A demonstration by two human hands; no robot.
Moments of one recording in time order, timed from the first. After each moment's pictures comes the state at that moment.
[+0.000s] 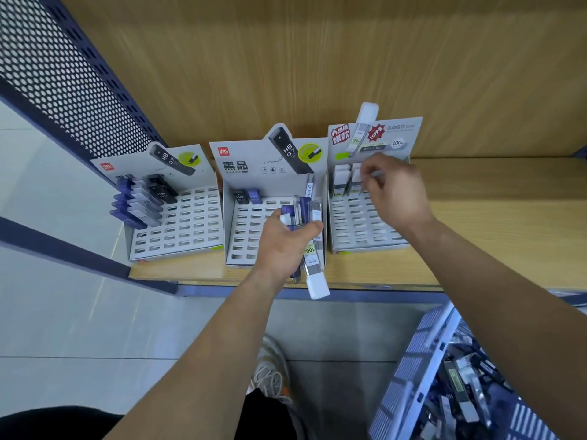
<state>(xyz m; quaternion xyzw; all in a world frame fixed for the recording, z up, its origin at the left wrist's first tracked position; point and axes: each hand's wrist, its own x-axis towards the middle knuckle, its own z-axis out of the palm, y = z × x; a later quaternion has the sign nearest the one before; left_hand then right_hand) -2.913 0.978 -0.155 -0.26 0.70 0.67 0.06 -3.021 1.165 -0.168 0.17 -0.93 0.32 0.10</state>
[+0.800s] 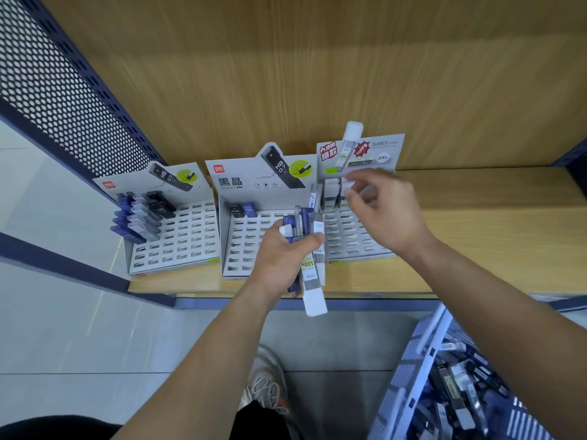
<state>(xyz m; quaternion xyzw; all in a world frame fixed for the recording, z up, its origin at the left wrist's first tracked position) -2.904 0.984 -0.131 -0.21 0.69 0.68 0.10 -2.988 1.161 -0.129 0.13 -0.90 0.41 0.05</state>
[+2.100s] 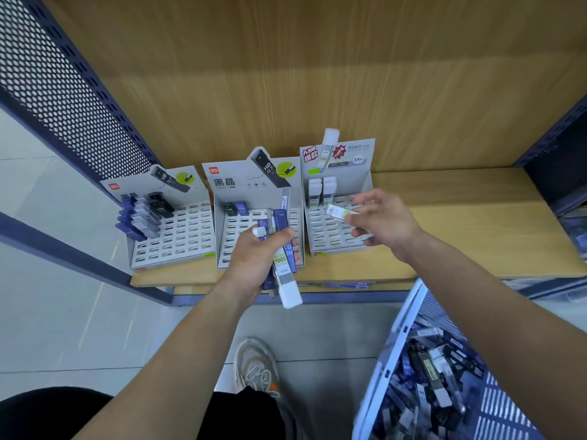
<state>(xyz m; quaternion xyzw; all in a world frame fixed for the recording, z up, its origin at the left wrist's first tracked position) -2.871 0.984 -0.098 -0.26 0.61 0.75 0.09 -2.955 1.196 -0.112 -0.09 -0.78 0.60 -0.19</state>
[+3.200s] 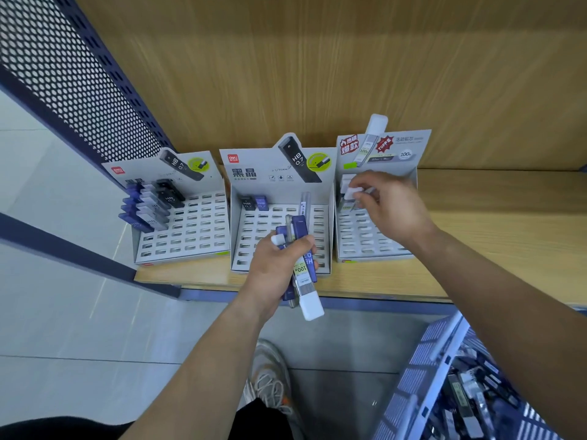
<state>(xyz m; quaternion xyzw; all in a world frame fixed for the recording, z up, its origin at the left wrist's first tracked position) -2.892 0.960 -0.157 -0.27 0.59 0.75 0.10 -3.015 1.154 -0.159 0.21 -0.91 0.34 0.05</state>
